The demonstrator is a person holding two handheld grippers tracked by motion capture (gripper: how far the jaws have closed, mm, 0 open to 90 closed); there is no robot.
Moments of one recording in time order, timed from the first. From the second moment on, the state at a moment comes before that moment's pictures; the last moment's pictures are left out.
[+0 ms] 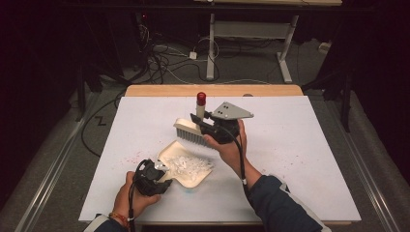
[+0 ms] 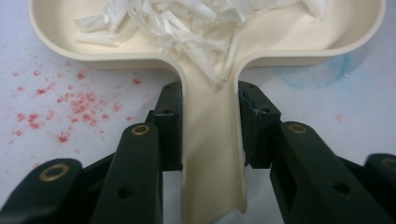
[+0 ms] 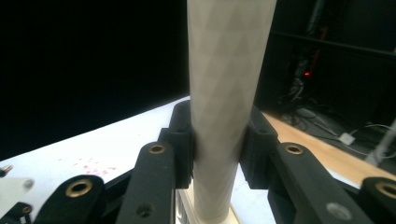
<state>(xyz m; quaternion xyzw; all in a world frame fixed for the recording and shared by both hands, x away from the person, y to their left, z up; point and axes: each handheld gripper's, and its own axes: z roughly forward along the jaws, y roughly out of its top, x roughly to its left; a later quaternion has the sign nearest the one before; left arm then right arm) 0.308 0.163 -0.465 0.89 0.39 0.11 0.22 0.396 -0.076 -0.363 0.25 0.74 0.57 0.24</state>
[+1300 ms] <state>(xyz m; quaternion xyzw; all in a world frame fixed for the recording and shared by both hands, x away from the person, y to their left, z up) 0.304 0.165 -0.466 0.88 0.39 0.11 0.23 0.364 -0.078 -0.370 0.21 0.77 0.55 0.24</state>
